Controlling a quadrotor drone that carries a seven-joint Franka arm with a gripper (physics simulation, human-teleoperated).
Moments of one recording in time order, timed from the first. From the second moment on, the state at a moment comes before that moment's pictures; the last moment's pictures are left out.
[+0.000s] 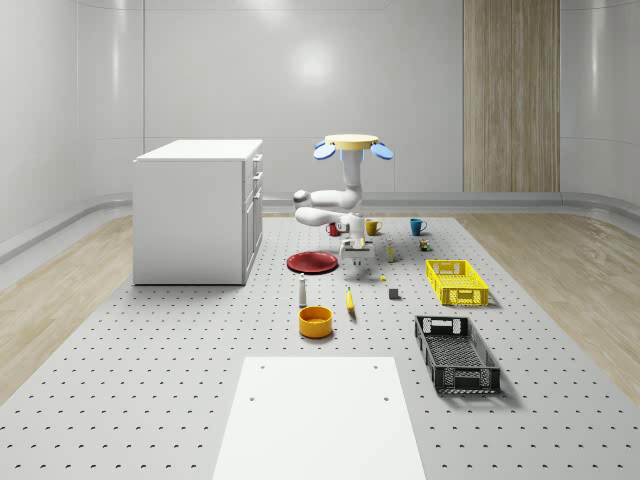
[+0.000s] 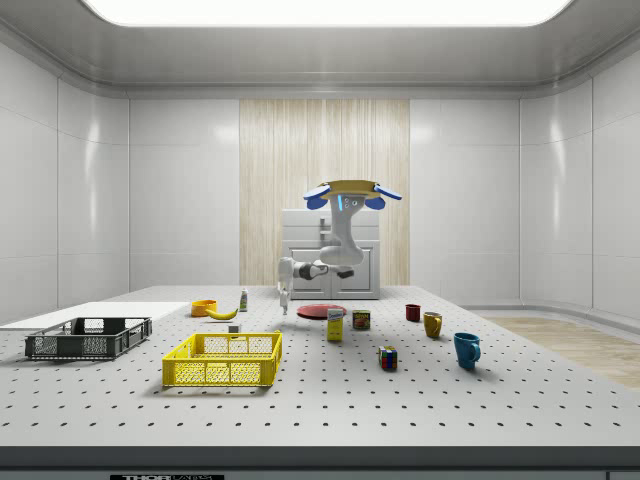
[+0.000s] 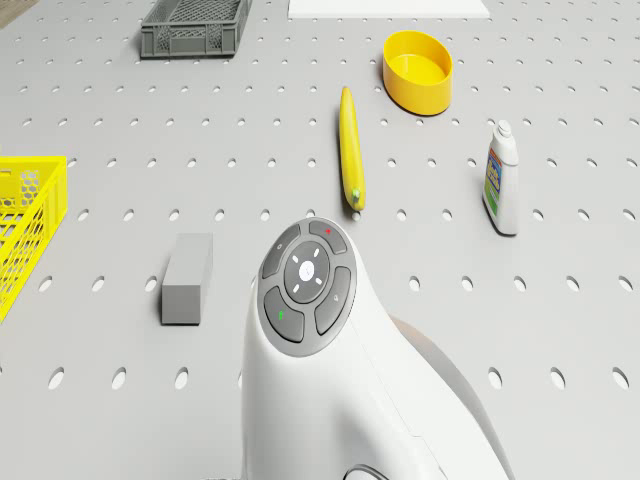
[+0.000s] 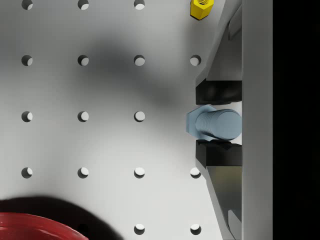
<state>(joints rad) -1.20 -1.44 1.24 -2.84 -1.92 1.55 1.69</state>
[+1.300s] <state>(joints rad) -1.20 -1.47 1.26 -2.84 -1.89 1.56 1.70</state>
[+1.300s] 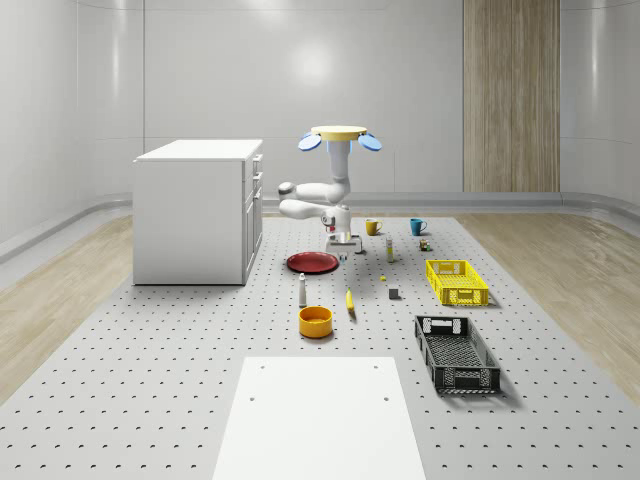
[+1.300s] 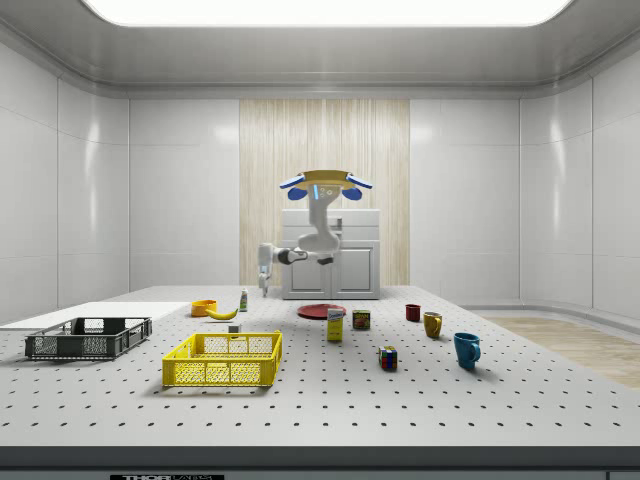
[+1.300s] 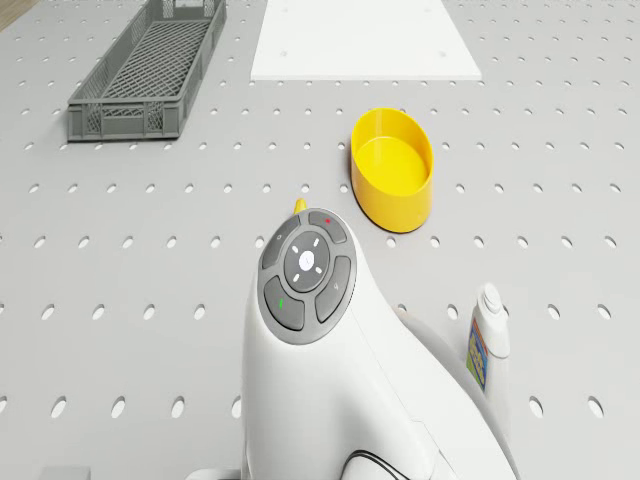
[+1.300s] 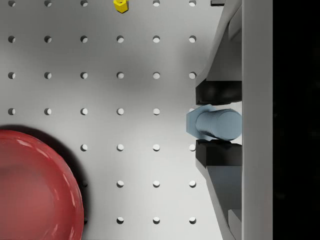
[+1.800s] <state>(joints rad) -1.21 -1.48 1.26 -2.84 -1.89 1.57 1.70</state>
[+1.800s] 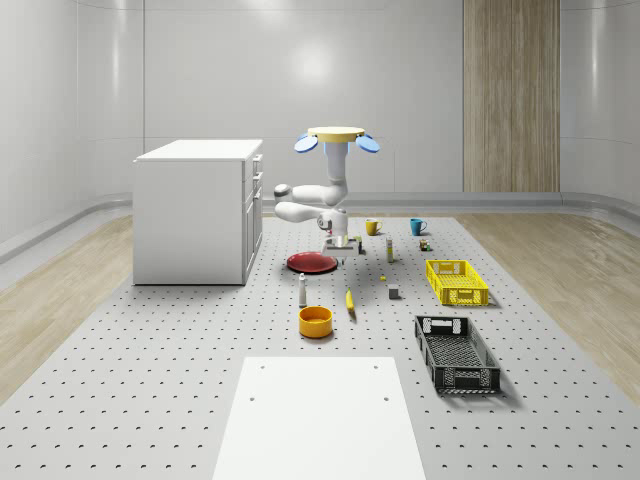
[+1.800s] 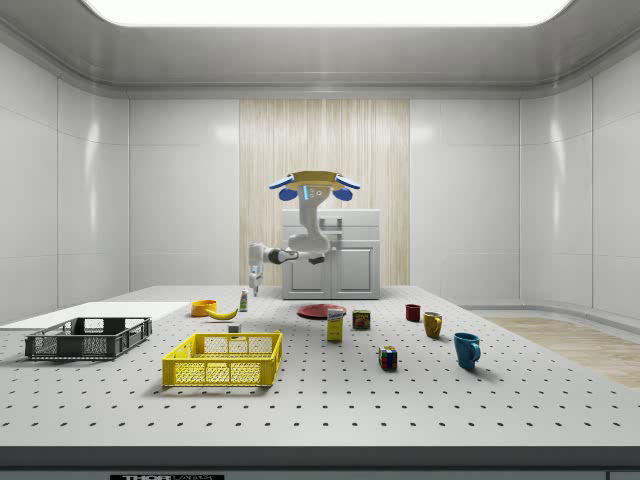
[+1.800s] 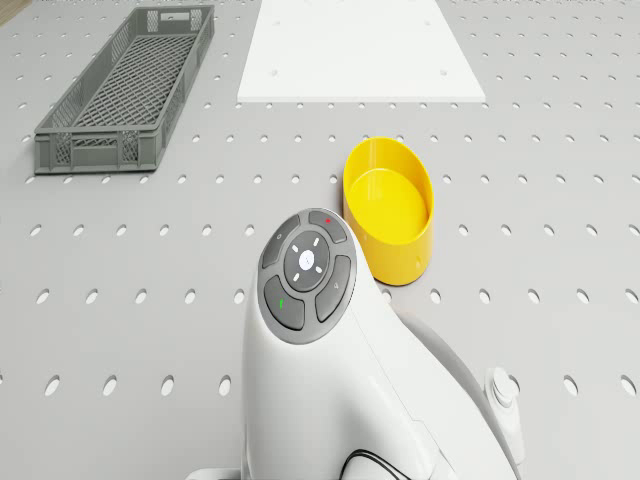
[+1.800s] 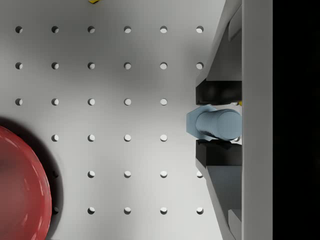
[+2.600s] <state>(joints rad) -1.21 -1.49 1.26 -2.84 -1.89 1.58 1.71</state>
